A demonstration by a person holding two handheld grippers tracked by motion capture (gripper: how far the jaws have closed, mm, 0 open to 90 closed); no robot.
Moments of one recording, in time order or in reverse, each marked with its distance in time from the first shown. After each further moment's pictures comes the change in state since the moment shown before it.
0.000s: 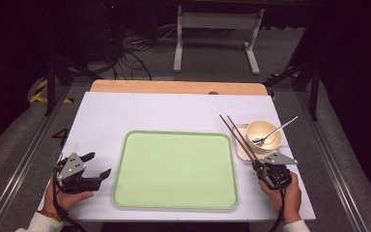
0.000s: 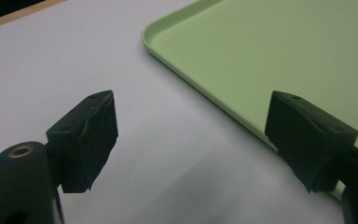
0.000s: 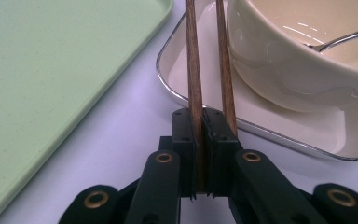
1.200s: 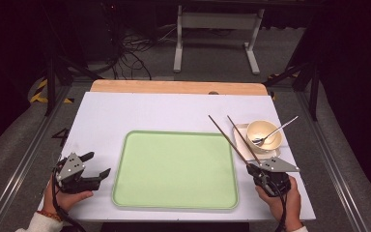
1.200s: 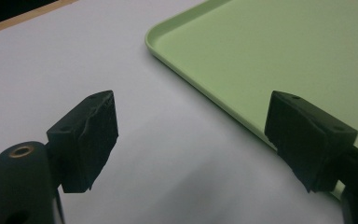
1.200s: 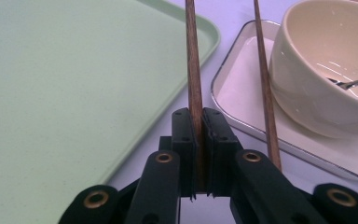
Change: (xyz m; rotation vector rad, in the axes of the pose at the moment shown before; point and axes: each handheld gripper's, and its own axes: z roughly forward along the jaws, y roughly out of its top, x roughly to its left) left arm 0.000 0.000 -0.001 -0.007 0.007 -0.001; right arm 0.024 0.006 -0.026 -0.074 0.083 -0.057
